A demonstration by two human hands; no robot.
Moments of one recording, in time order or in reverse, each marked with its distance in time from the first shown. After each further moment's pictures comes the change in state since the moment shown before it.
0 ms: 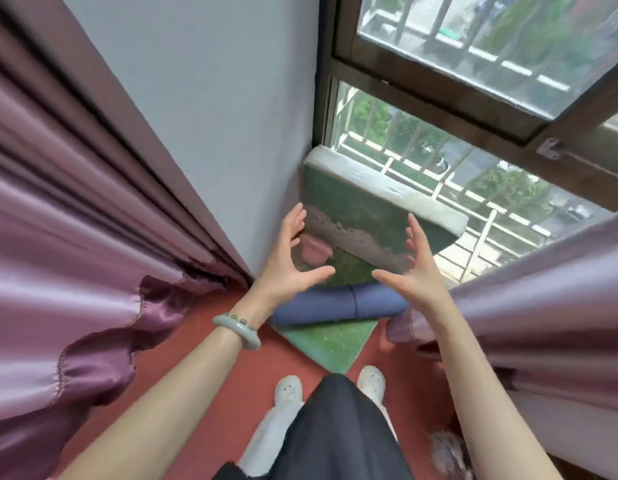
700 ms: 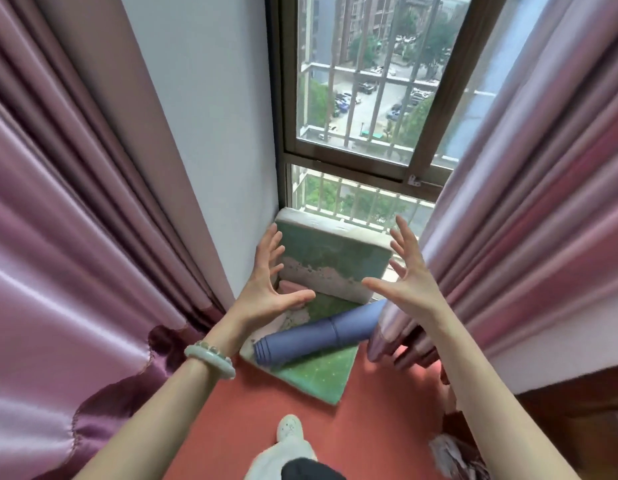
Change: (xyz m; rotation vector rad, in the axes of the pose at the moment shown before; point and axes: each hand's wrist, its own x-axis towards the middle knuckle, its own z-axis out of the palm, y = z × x) left_hand -0.184 0.147 -0.043 -0.024 -0.131 0.270; right_hand -0.243 -0.133 -0.049 0.133 0.159 -0.255
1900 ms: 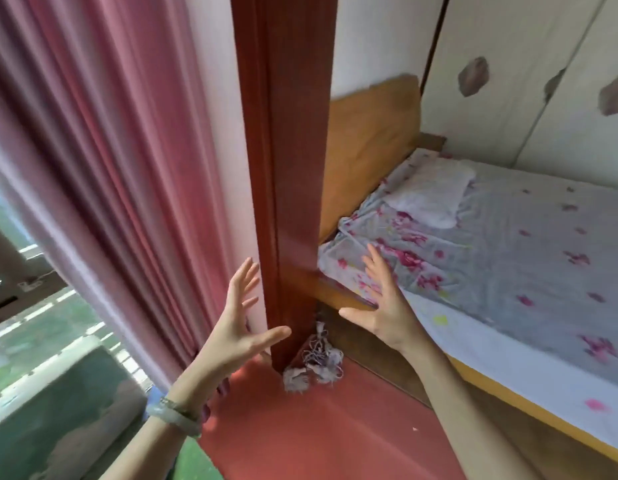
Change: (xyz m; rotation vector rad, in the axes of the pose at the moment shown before) left_hand -0.066 0.140 0.232 -0.254 -1.192 0.509; right_hand -0.356 -0.076 -0.071 -0.165 1.188 0.351
